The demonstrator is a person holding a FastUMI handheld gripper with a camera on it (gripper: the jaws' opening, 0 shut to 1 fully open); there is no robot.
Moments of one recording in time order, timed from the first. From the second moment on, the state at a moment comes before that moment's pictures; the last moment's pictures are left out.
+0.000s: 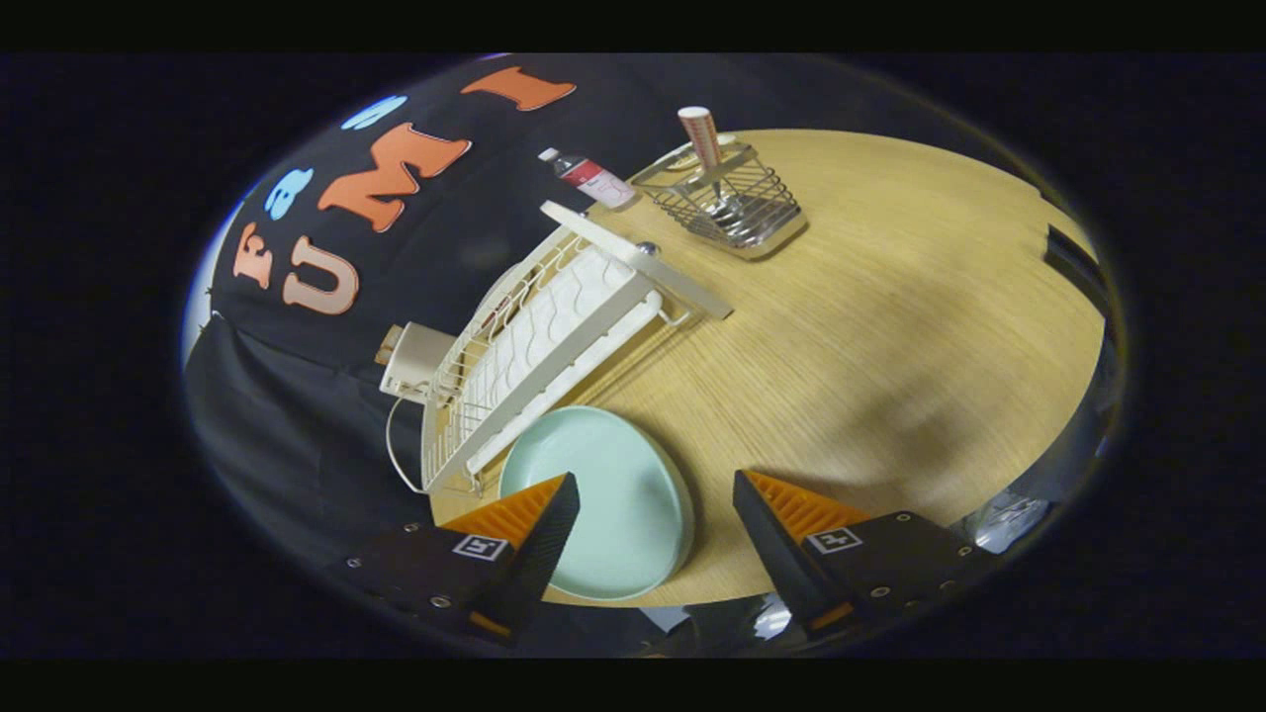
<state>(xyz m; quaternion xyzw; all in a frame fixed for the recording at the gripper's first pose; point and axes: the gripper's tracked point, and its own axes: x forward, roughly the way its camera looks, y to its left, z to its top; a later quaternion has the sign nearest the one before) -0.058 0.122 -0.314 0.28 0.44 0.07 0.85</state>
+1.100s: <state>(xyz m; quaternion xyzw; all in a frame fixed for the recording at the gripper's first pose) 0.114 -0.004 -0.195 0.03 0.16 0.07 0.98</state>
